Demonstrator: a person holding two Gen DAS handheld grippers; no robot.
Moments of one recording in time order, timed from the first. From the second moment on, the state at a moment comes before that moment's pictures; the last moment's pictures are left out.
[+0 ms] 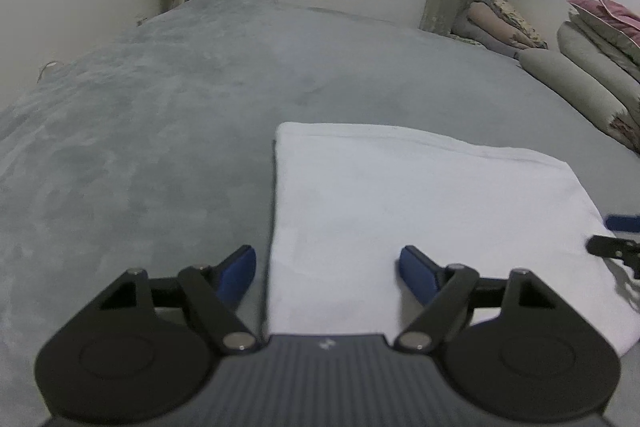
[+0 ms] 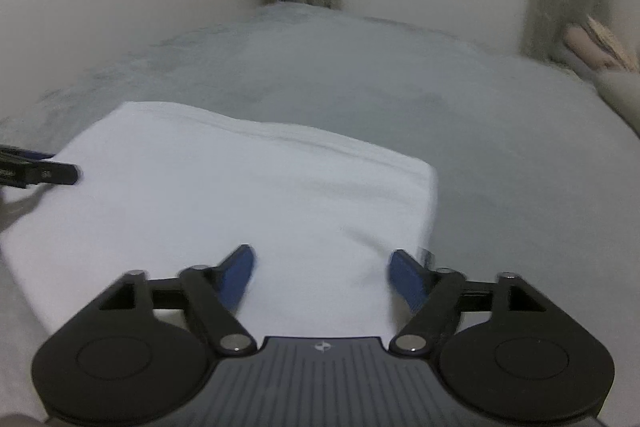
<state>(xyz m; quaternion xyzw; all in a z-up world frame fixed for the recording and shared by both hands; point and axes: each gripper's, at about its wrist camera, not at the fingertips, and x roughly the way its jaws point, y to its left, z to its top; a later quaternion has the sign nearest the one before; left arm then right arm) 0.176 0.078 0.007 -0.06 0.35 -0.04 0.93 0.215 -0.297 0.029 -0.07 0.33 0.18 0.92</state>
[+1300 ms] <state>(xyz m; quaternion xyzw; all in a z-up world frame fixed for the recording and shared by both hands) 0.133 0.016 -0.002 0.03 0.30 -0.01 0.95 0.138 -0.215 0.036 -0.09 0.28 0.19 0.94</state>
